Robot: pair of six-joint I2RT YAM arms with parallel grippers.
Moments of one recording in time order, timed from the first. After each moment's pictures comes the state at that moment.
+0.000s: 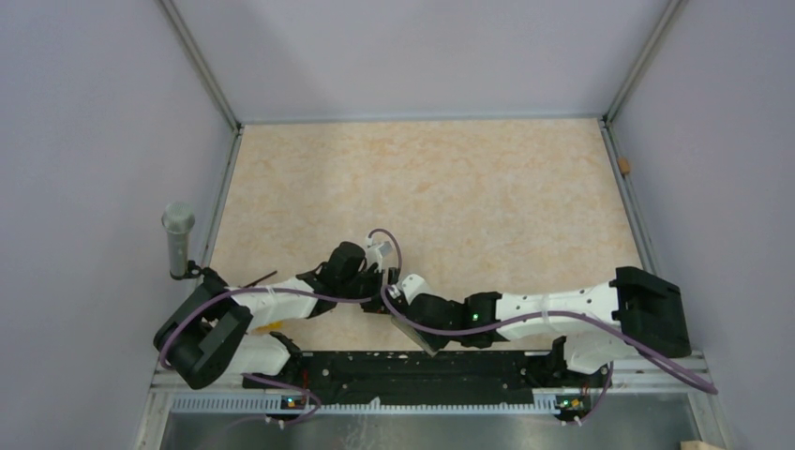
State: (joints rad) left arm -0.69 1.30 0.37 0.17 0.58 -0.71; right arm 1.41 1.39 0.79 -0.41 0.27 0.49
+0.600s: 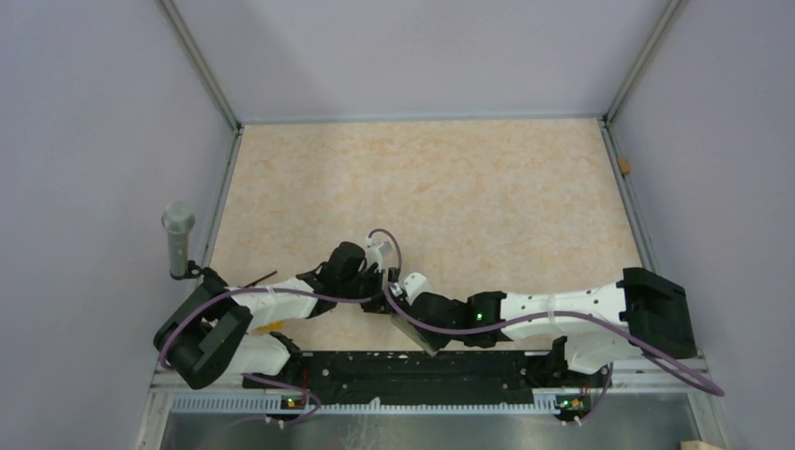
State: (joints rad) left arm -0.69 1.30 0.37 0.17 0.58 -0.71; right arm 1.41 1.36 0.79 -0.41 0.26 0.50
